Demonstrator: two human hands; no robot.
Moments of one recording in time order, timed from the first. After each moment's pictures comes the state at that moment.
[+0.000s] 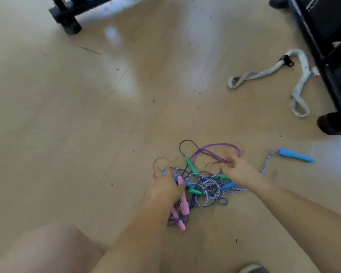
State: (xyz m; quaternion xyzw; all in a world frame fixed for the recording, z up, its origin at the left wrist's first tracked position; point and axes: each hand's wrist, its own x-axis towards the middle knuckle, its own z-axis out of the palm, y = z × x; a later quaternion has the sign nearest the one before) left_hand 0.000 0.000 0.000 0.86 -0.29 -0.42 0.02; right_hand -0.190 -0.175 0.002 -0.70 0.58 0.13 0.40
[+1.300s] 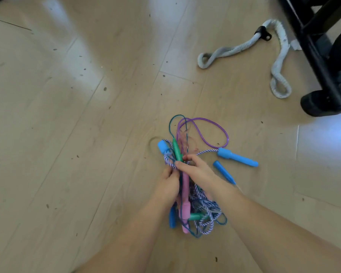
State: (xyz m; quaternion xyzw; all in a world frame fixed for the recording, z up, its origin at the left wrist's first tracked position) left_hand -0.099 -0.100 -0.072 0.73 -0.05 -0.57 0.38; right_hand -0.188 -0.175 -0.092 -0.45 0.57 -0.05 0.69
